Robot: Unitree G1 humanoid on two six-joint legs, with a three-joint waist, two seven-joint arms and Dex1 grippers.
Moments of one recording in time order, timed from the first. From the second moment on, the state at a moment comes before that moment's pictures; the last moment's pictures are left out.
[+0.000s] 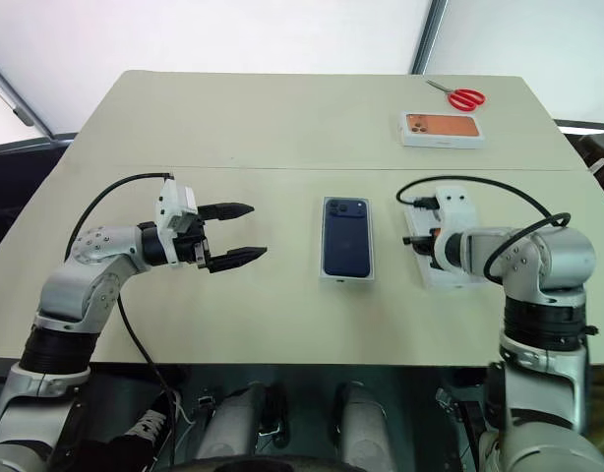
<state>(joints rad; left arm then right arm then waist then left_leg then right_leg) -0.43 0.57 -0.01 -0.09 -0.45 0.38 -1.04 -0.72 -0.49 -0.35 -0.13 0.64 1.61 0.01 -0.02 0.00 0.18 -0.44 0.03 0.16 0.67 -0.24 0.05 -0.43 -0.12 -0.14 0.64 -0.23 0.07</state>
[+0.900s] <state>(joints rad) -0.49 0.44 0.02 -0.01 -0.46 0.49 -0.78 -0.60 -0.06 -0.37 0.01 1.78 1.31 -0.56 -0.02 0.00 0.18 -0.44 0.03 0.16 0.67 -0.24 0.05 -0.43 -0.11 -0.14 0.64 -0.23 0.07</state>
